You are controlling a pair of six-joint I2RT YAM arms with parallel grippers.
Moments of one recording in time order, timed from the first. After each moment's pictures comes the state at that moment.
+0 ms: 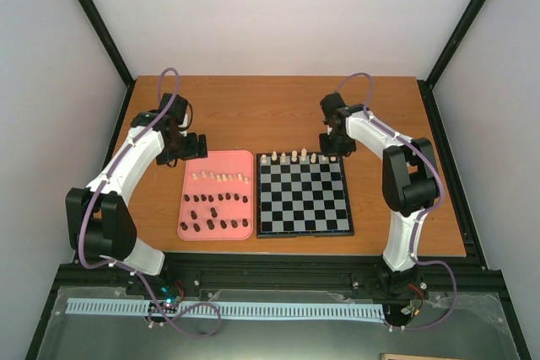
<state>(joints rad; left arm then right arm) -0.16 1.50 1.27 -1.00 -0.04 -0.34 0.34 1.95 1.47 -0.88 0.07 0.22</state>
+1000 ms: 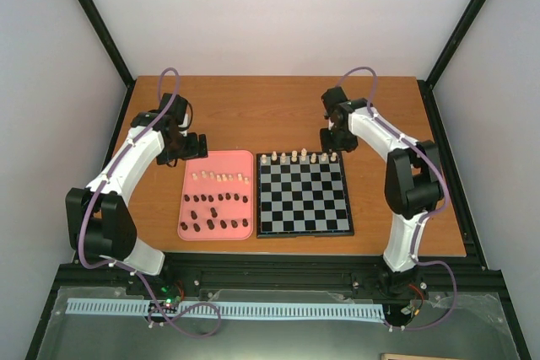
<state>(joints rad) -0.16 1.50 1.27 -1.00 -0.04 -0.34 0.34 1.93 1.51 -0.93 0.07 0.21</state>
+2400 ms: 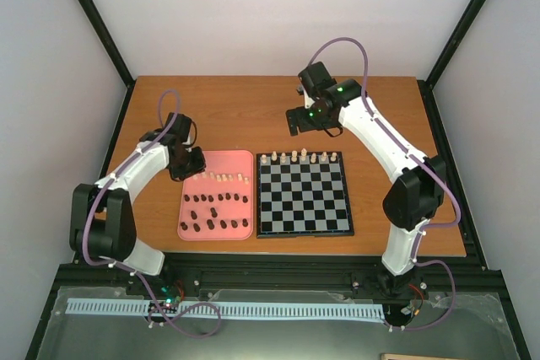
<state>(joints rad) -0.16 1.49 1.02 -0.79 0.10 -0.52 0.53 1.85 1.85 -1.09 0.03 0.23</state>
